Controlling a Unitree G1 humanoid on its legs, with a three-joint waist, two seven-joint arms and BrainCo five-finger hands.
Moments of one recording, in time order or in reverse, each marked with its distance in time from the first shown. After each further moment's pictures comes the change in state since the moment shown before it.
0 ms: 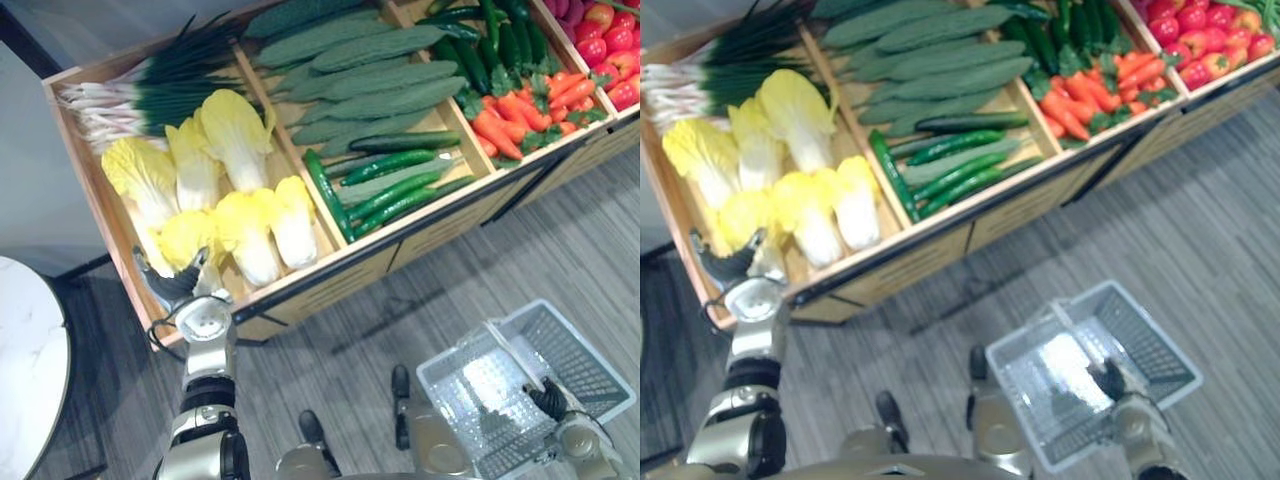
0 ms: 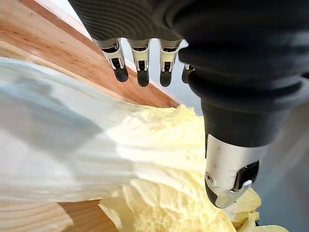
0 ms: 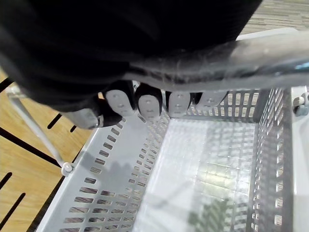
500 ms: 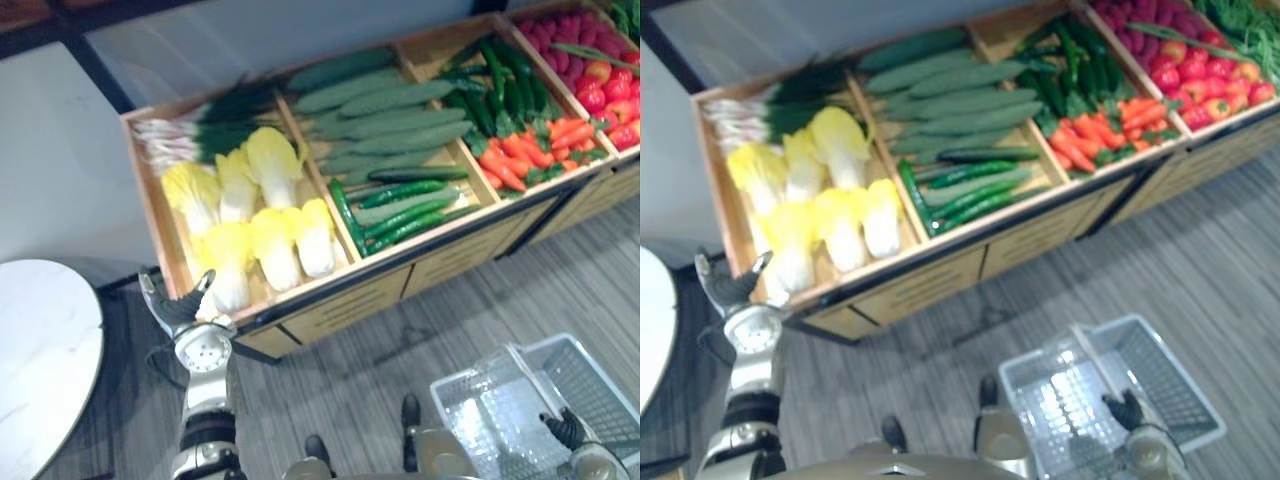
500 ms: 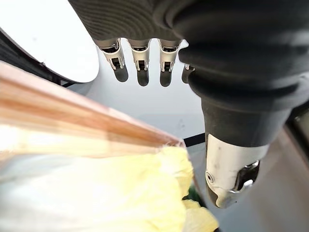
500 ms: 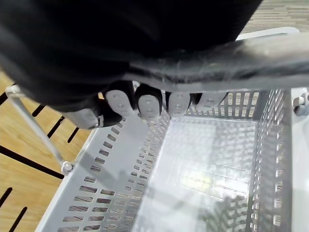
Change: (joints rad) left arm 0.122 -0.016 0.002 -0.080 0.019 -0.018 -0.071; right arm 0.050 0.024 -0.098 0.017 -0.001 0.021 0.038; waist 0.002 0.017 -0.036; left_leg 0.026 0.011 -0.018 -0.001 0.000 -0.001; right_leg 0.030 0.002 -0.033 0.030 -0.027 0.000
